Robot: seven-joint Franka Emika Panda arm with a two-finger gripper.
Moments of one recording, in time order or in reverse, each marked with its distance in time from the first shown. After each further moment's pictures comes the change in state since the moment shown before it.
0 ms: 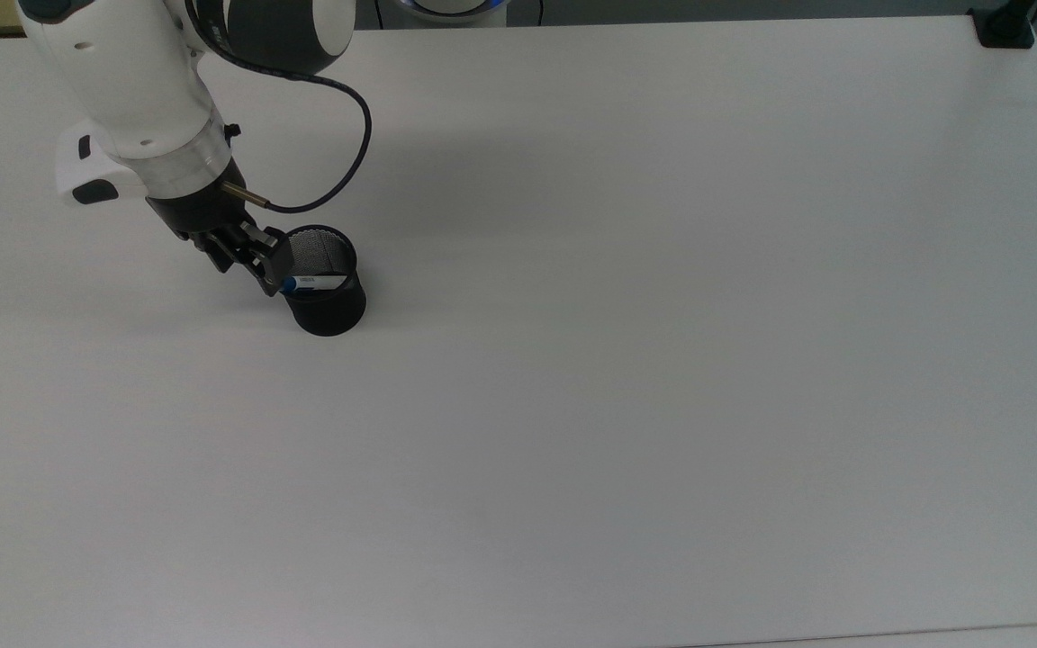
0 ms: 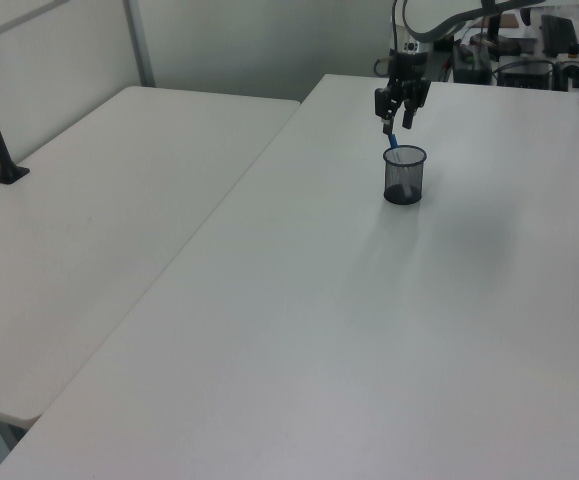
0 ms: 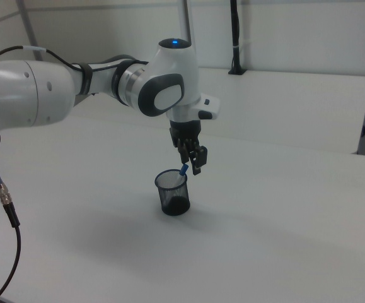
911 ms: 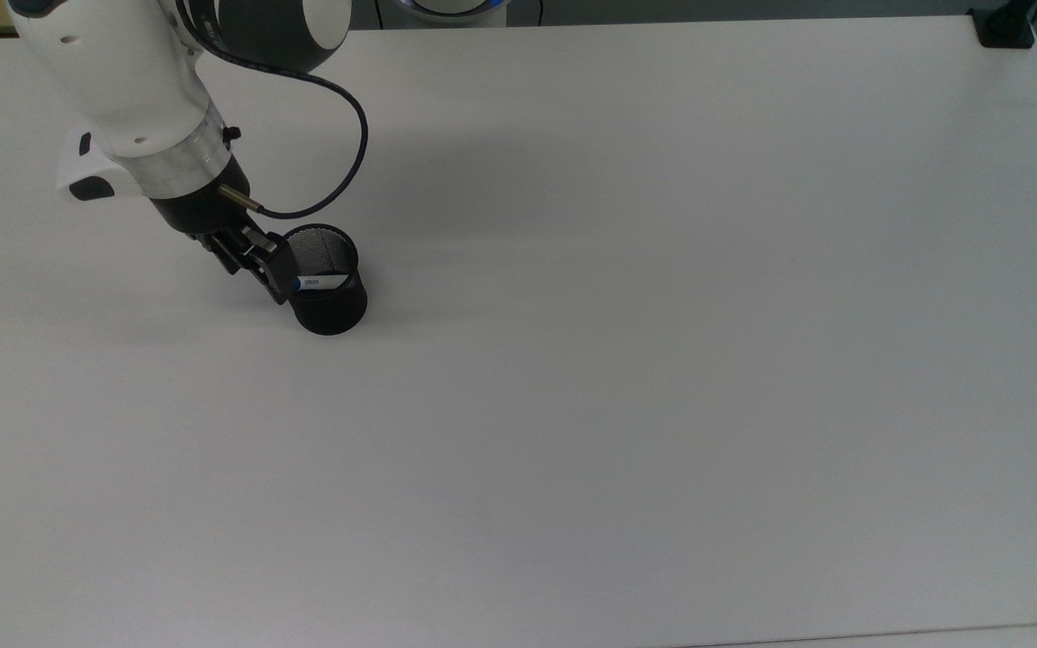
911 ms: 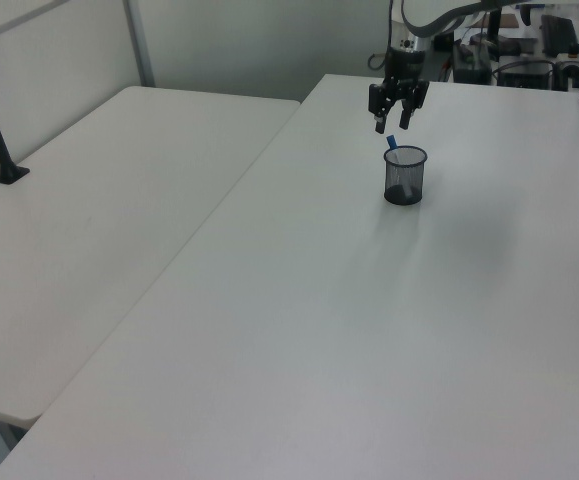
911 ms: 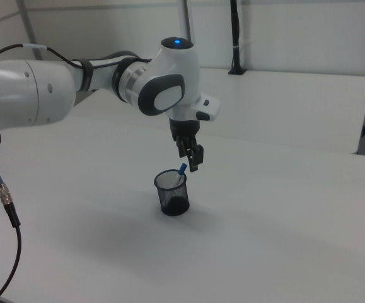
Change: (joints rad) arm -0.001 0.004 0.000 0.010 0.071 0.002 0.078
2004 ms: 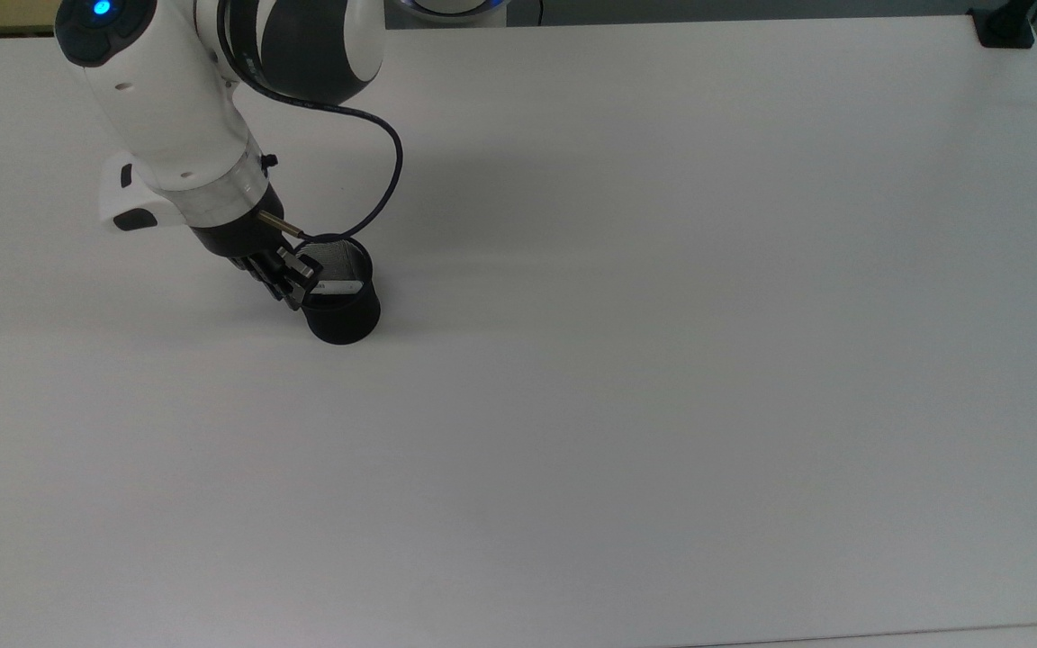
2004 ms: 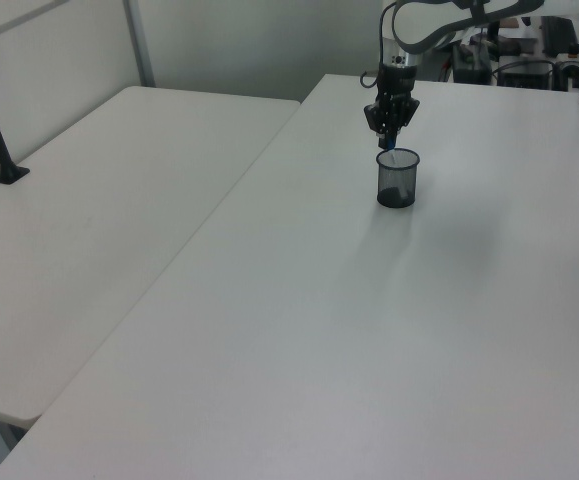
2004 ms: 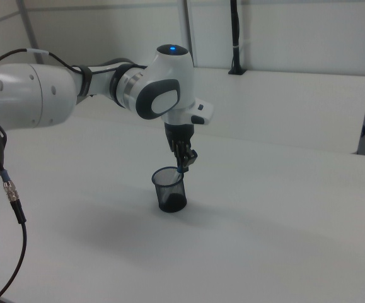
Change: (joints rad) arm 0.035 0.037 0.001 0.005 -0.013 0.000 0.000
